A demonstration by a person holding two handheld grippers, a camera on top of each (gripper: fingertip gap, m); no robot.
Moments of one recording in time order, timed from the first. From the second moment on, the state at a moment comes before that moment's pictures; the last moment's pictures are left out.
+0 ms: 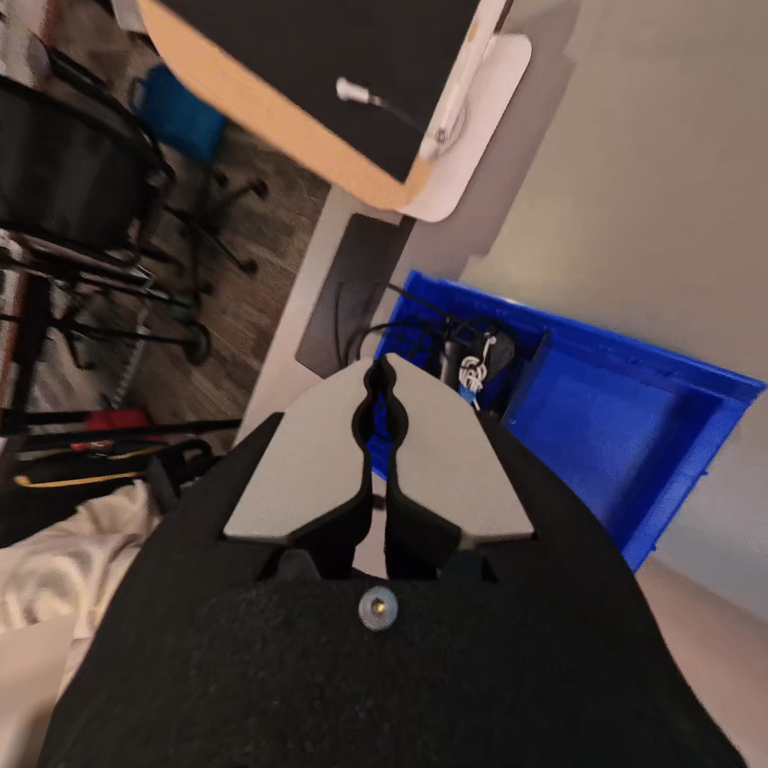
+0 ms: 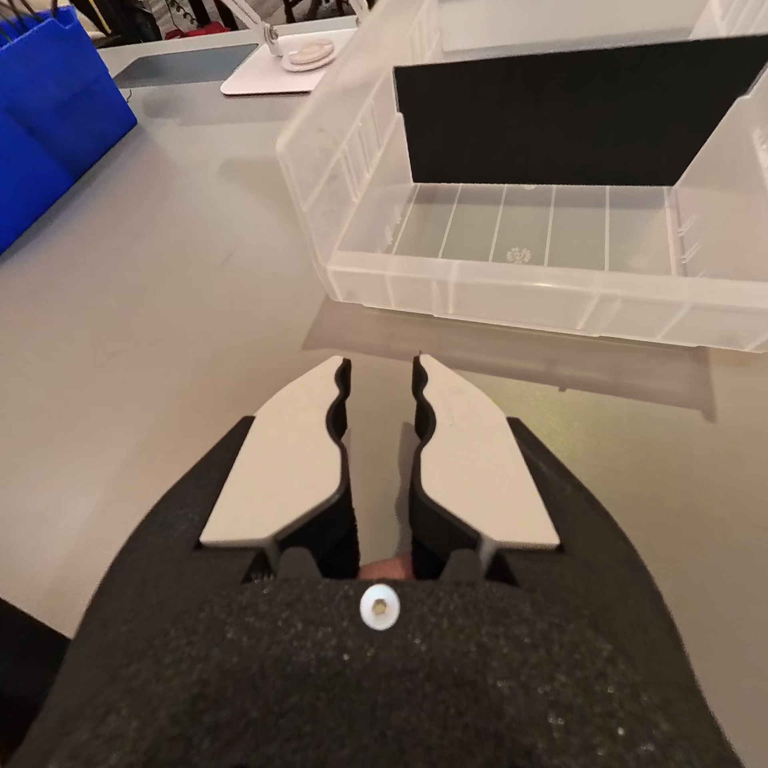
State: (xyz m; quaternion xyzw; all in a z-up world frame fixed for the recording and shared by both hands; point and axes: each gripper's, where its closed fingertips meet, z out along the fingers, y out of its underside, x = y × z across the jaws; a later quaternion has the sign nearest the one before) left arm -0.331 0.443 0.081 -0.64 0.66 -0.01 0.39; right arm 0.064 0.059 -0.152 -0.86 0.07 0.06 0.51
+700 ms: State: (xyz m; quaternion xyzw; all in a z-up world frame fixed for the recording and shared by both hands) left arm -0.367 0.495 -0.141 -0.92 0.35 -0.12 0.14; right arm 0.056 0.052 -0.152 -0.86 0.05 0.03 0.51
